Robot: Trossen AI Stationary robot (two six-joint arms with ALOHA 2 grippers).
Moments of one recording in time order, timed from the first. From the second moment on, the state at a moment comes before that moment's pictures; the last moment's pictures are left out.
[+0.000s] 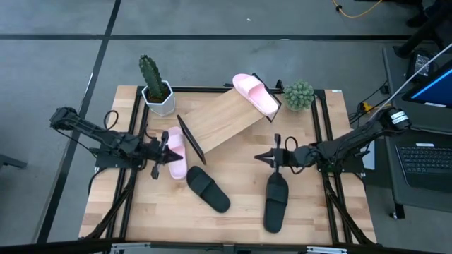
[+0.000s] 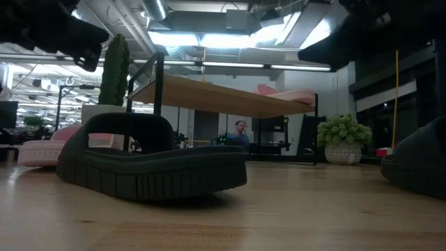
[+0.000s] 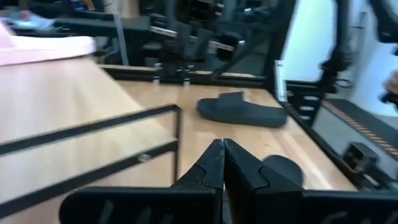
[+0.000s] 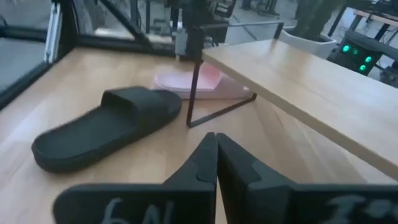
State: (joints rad) left arm -0.35 0.43 0.16 0.16 -0.28 -0.15; right arm 0.34 1.16 0.39 0.52 0.42 -0.02
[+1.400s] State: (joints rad) left arm -0.60 1.41 0.97 -1.18 -0.53 -1.12; right arm 0.33 1.16 0.27 0.64 0.43 0.04
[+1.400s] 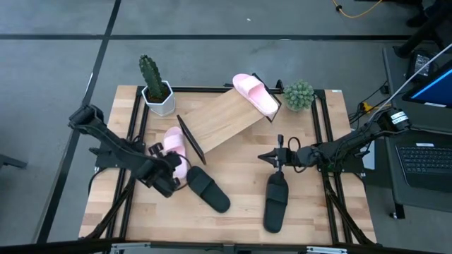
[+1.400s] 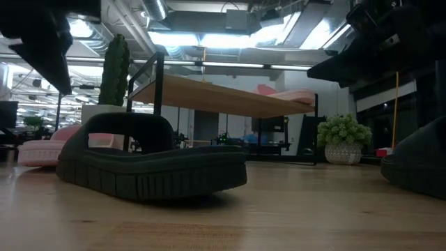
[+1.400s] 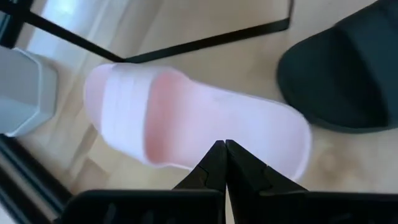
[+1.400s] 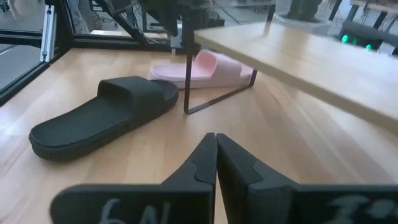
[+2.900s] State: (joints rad) left arm -0.55 1.47 0.90 -1.19 -0.57 -0.96; right arm 0.33 1.19 0.27 0.60 0.43 0.07
